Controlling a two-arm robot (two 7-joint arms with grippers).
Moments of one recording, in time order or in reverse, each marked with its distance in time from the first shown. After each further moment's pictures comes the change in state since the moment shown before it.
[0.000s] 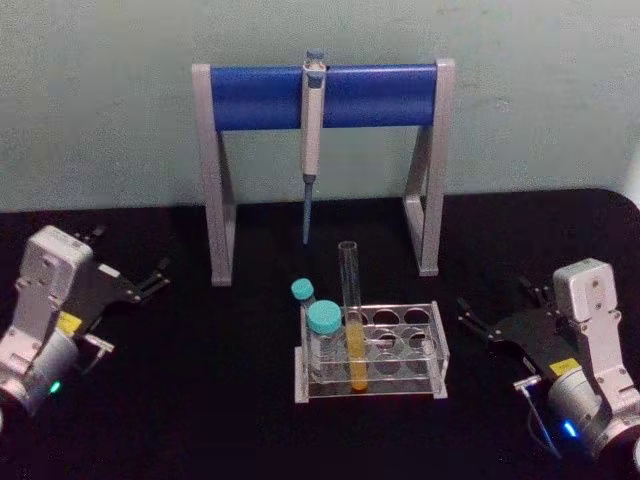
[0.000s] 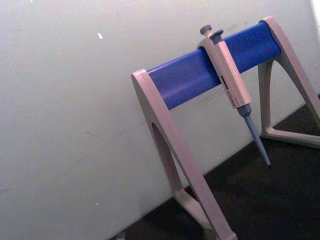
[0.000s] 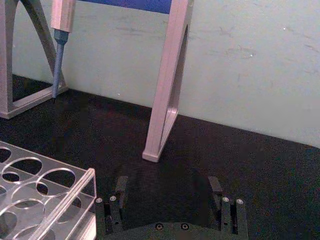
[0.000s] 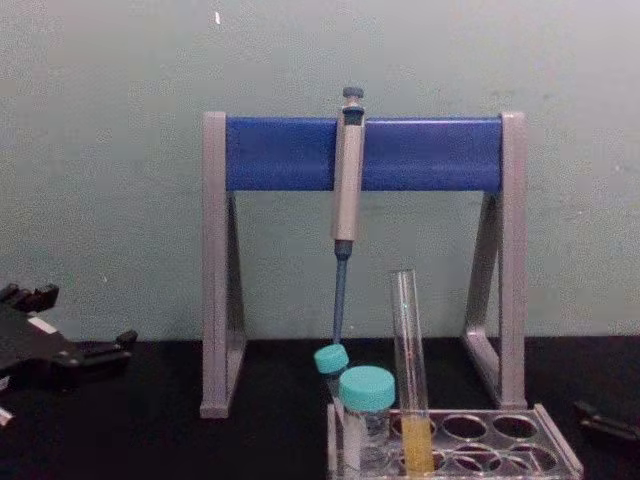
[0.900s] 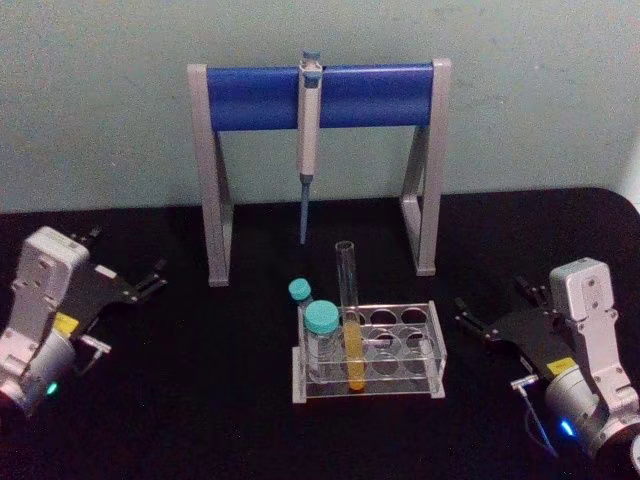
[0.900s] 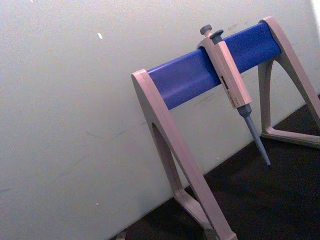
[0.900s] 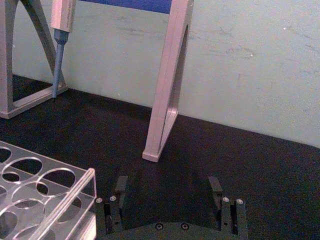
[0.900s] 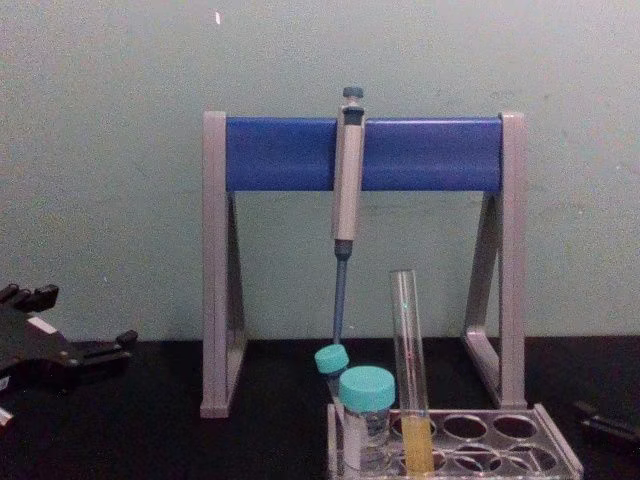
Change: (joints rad) left arm 0.000 0.000 0.000 0.000 0.000 0.000 0.000; right arm 0.000 0.000 0.000 0.000 0.000 0.000 0.000
